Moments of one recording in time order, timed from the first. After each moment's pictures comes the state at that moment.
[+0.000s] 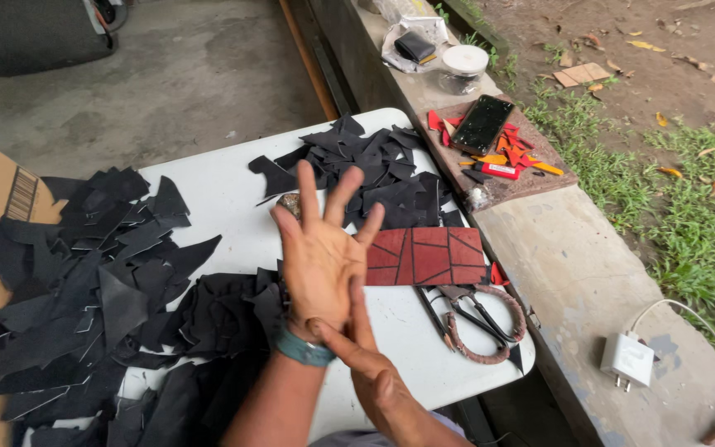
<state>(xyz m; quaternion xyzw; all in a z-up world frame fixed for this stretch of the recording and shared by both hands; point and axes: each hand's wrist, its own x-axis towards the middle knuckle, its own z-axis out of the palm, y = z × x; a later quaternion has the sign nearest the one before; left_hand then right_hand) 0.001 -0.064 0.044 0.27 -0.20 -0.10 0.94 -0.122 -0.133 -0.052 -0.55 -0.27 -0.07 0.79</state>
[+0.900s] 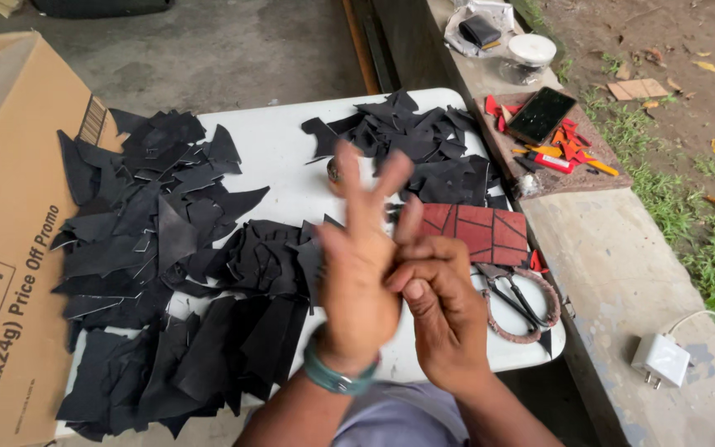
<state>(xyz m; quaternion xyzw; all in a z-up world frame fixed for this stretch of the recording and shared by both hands) -0.097 -0.021 0.067 0.35 -0.32 -0.02 0.88 -0.147 -0.130 0.013 -0.76 -0.19 -0.31 0.54</state>
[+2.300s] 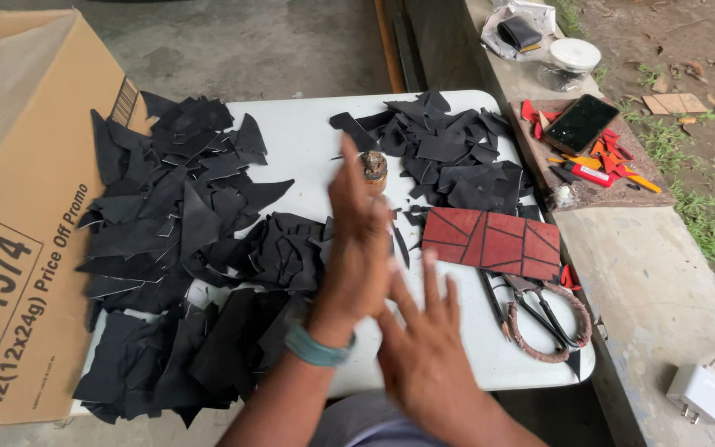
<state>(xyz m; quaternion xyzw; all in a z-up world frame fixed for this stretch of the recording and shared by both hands) -0.055 0.012 0.047 0.72 -0.20 0.14 0.65 -0.140 -0.106 0.003 -0.93 -0.23 -0.23 0.14</state>
